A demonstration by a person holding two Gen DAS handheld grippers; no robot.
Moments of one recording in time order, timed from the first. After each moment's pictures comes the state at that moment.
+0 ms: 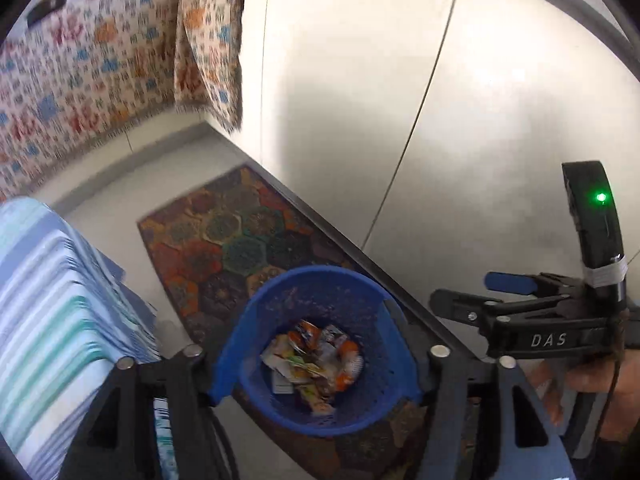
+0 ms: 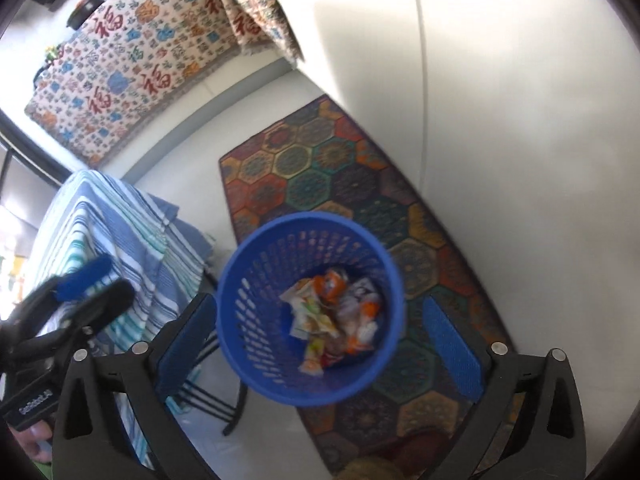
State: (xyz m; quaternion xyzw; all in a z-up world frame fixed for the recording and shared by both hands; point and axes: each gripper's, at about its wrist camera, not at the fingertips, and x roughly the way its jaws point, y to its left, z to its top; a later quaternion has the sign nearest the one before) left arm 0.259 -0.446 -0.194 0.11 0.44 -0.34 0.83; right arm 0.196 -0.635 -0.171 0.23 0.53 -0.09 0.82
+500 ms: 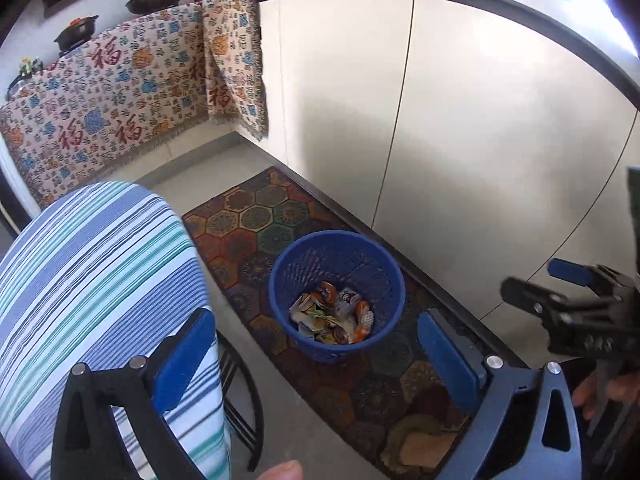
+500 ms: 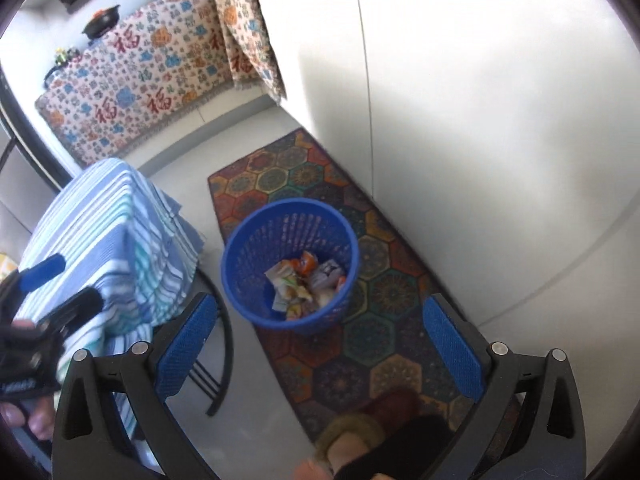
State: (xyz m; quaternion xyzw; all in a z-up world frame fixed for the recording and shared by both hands) left arm 0.142 -0.377 -0.133 0.13 0.42 -0.30 0.85; right arm 0.057 -0.563 -0.079 0.17 0.47 -0.16 0.85
